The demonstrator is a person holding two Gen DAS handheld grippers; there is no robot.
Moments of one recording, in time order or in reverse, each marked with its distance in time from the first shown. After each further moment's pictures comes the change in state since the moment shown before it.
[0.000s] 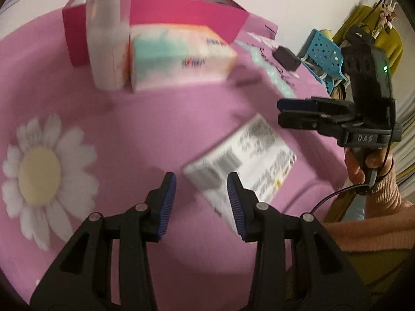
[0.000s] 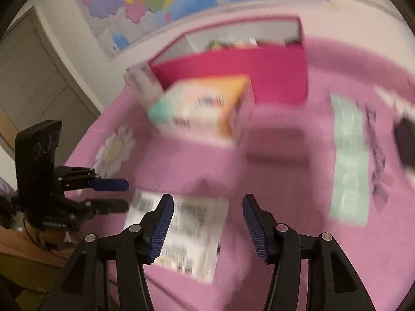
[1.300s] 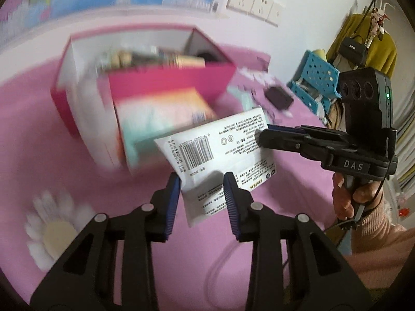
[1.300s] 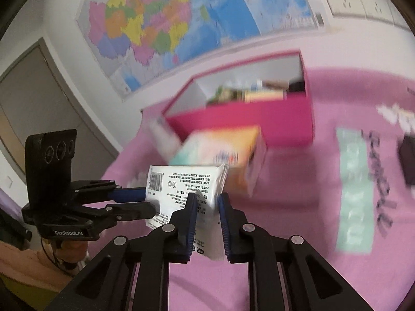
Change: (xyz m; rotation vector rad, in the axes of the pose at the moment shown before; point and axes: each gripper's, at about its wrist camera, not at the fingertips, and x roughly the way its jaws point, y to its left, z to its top) left arm -0.028 -0.019 0.071 0.067 -0.155 0.032; right arm -0.039 0.010 0.056 0.021 -0.265 0.076
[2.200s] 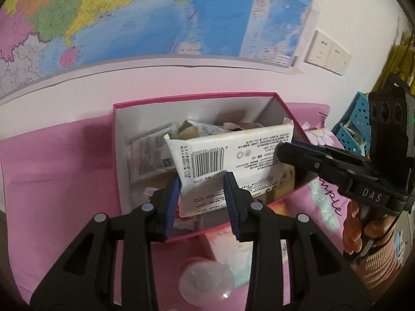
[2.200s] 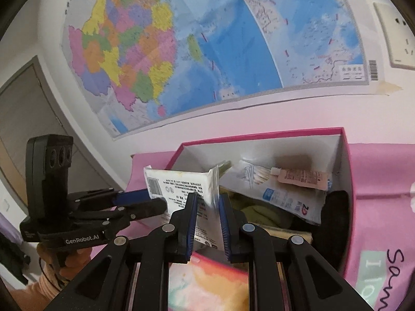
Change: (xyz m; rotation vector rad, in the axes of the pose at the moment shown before) left arm 0.034 0.097 0.134 -0.093 -0.047 0.185; right arm 0.097 -0.020 0.133 0.029 -0.051 0.017
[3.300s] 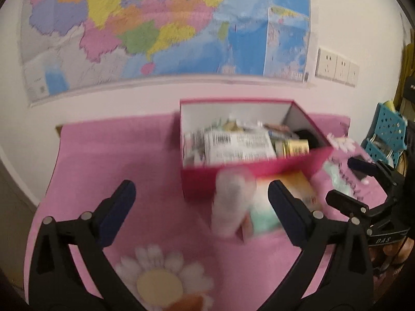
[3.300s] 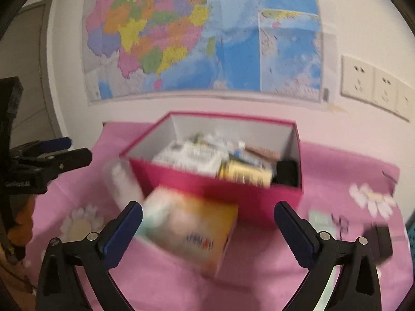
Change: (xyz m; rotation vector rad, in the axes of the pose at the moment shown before) left arm -0.084 -0.012 -0.110 -0.038 -0.242 0.261; right arm -0.064 0.058 -0.117 -0.244 -0.077 -0.359
